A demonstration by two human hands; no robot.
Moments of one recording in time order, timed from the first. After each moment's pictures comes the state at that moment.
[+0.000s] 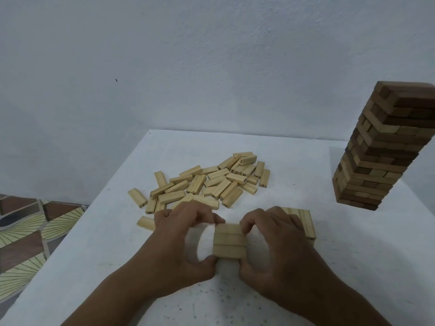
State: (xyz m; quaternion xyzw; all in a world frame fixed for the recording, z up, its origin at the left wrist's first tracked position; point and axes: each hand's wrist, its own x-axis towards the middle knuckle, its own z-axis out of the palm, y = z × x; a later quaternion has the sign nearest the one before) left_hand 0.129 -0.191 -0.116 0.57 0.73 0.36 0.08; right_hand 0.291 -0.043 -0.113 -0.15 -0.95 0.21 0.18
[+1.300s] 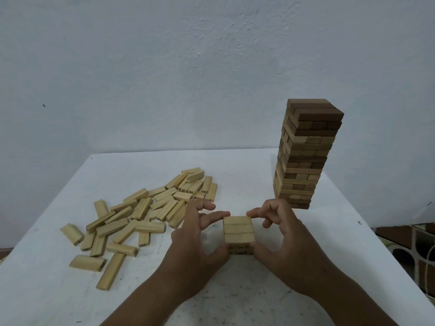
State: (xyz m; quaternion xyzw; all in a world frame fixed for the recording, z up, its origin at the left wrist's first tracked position) left_hand 0.188 -0.090 -0.126 0.49 0.70 0.47 0.21; right_hand 0.354 0.028 -0.123 -0.31 -0.85 0.36 0.24
